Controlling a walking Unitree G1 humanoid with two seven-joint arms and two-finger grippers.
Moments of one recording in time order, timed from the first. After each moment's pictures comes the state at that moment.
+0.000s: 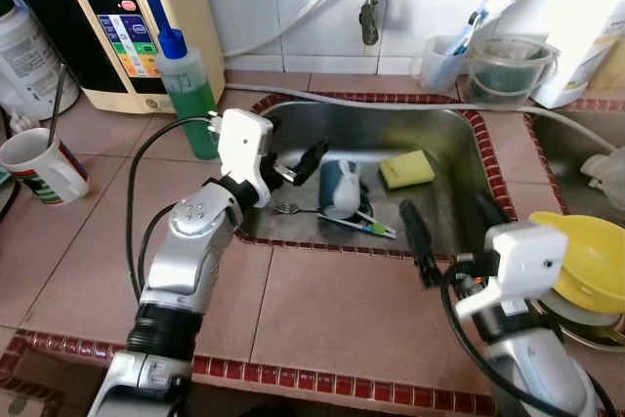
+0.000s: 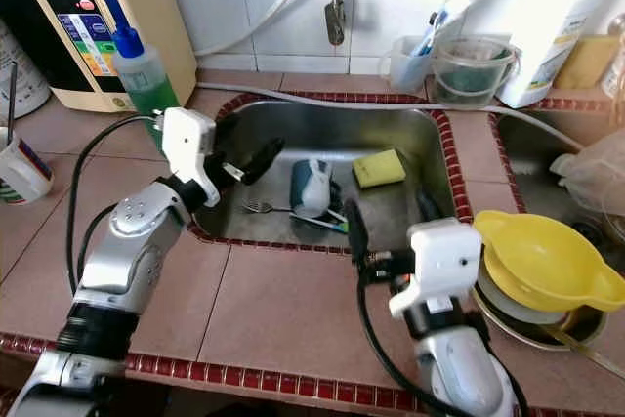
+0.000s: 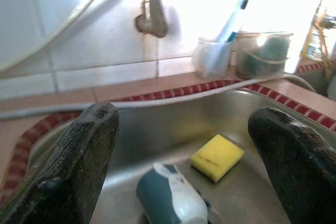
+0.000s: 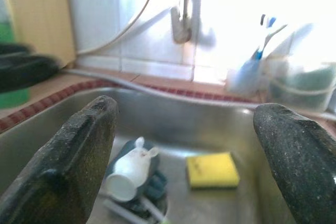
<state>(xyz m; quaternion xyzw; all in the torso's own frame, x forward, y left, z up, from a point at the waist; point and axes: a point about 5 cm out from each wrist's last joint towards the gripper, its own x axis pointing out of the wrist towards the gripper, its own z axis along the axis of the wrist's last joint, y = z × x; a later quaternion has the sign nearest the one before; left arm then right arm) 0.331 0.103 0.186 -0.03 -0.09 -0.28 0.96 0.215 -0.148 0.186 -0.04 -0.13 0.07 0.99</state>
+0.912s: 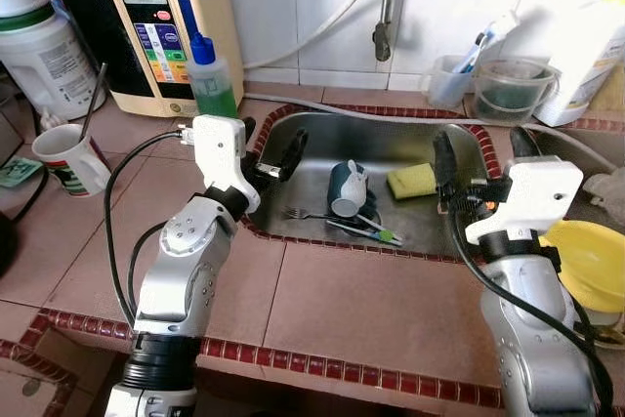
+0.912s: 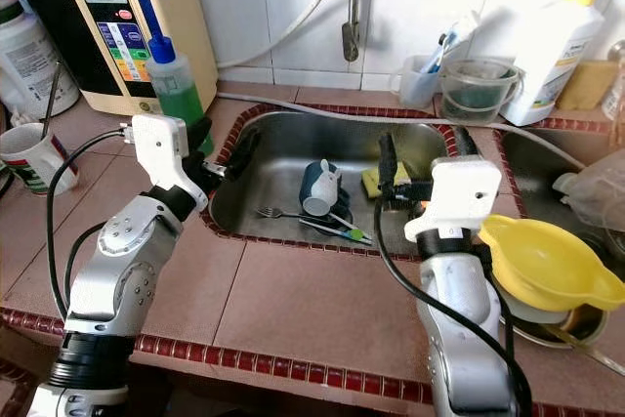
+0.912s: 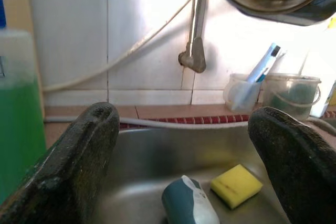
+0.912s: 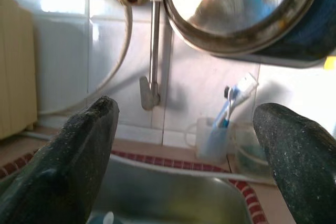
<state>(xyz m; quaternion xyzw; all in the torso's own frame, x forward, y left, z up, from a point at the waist) 0.322 0.111 0.195 -0.07 -0.10 -0.22 0.97 0.263 -0.161 0.206 -0.05 -0.21 0.00 0.98</state>
